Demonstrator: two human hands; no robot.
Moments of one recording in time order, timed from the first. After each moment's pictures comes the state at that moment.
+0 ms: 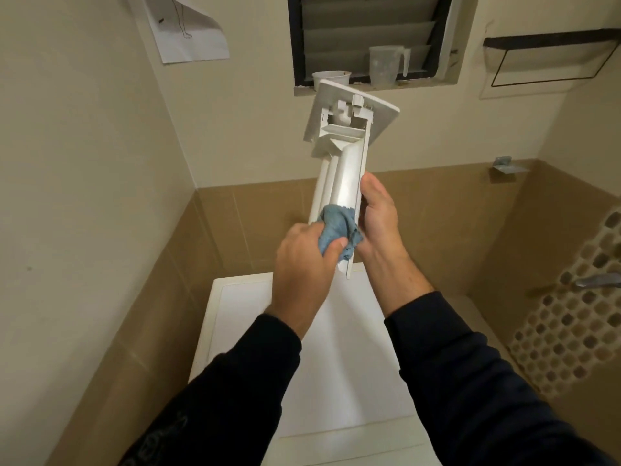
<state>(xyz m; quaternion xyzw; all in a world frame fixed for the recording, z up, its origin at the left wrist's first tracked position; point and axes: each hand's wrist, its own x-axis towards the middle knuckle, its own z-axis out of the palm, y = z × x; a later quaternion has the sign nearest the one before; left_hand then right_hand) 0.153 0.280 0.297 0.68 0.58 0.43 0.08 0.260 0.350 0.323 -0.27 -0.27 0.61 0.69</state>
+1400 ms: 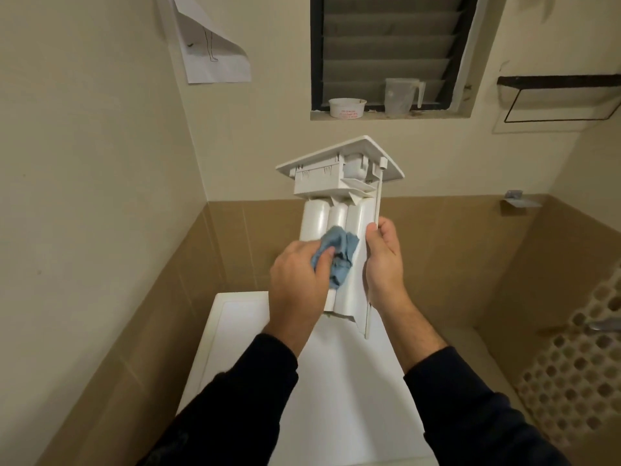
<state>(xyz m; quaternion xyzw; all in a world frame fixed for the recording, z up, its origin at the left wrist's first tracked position) 0.142 0.291 0.299 0.63 0.60 0.49 0.04 0.263 0.345 0.287 -0.34 -0.47 0.46 0.68</state>
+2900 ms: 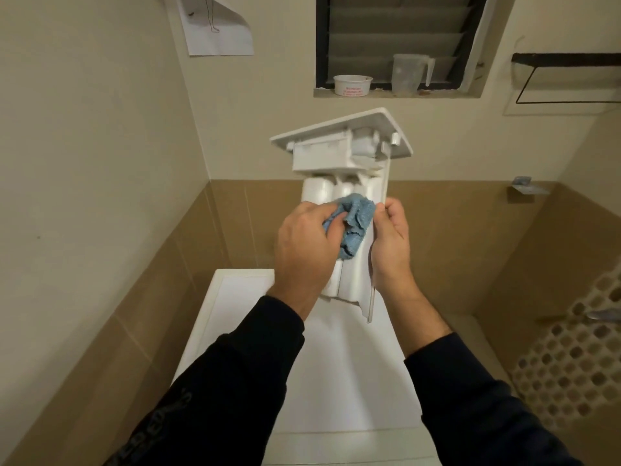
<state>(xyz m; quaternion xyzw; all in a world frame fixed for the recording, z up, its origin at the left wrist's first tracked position) 0.171 0.285 0.317 0.64 0.59 0.49 0.00 0.286 0.330 0.288 -0.33 -0.48 0.44 0.68</state>
